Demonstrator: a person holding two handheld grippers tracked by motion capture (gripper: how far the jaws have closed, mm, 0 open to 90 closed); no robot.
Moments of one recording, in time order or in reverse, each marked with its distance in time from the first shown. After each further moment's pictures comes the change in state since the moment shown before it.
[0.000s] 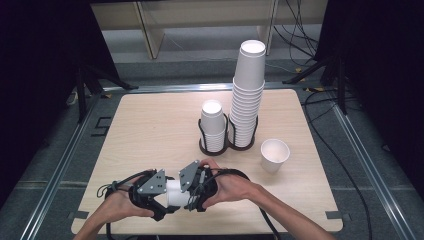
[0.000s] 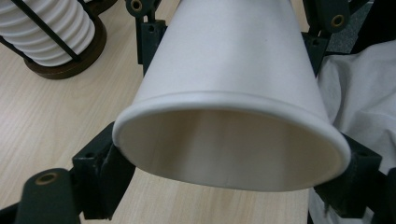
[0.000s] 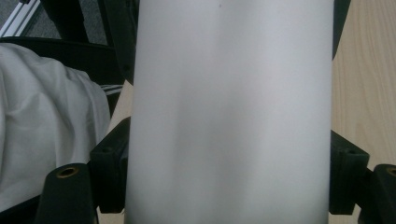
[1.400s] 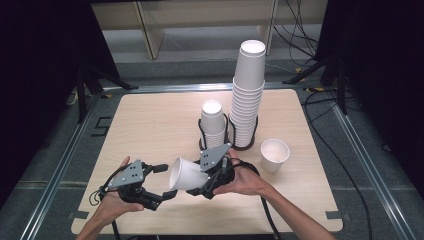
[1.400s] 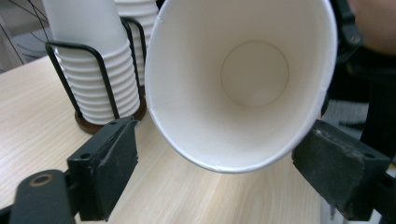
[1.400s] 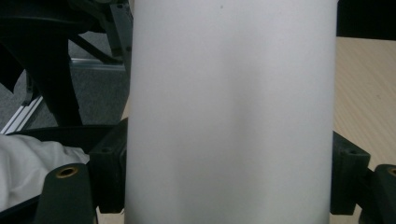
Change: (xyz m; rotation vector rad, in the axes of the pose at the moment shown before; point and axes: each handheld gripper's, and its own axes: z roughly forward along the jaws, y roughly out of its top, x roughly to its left) left arm 0.015 -0.026 -0.017 -0.492 0.051 -0.227; right arm -0.010 -0.031 -0.038 -0.337 -0.065 0.198
